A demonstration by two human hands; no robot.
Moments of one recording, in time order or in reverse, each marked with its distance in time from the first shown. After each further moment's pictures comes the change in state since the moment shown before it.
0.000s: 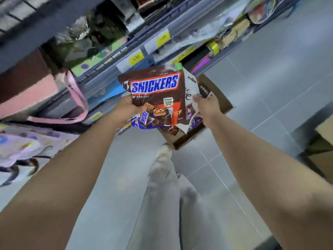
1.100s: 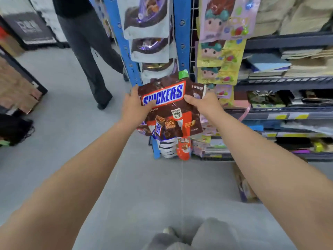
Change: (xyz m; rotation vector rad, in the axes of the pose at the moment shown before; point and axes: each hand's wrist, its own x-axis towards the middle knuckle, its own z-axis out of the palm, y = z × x) left_hand -0.518 -0.181 -0.311 0.222 1.172 0.232; right_hand -0.532 0.055 0.281 -0.376 -0.745 -0.790
